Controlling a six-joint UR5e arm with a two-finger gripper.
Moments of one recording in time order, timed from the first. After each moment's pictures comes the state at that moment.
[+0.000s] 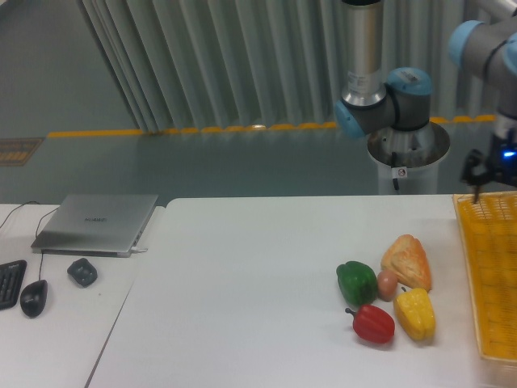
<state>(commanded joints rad) 2.50 -1.68 -1.60 -1.47 1.52 0.98</state>
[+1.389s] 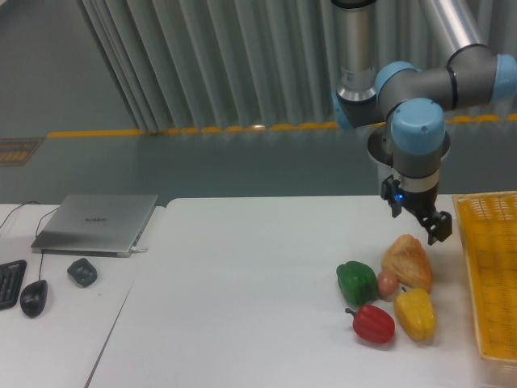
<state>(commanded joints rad) 2.32 -1.79 -1.66 -1.46 1.61 1.01</state>
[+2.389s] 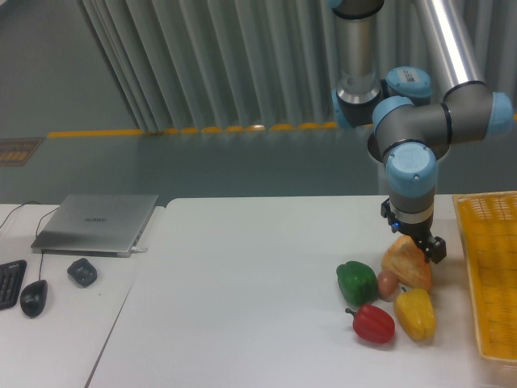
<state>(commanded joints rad) 2.31 -1.88 -1.68 -1.39 1.65 1.02</state>
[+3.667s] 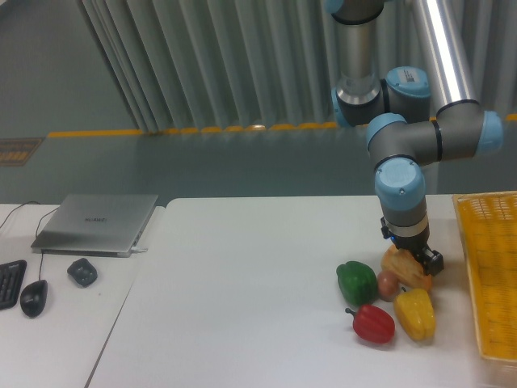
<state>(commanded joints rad) 2.29 -1.89 -1.71 -1.32 1.73 1.01</state>
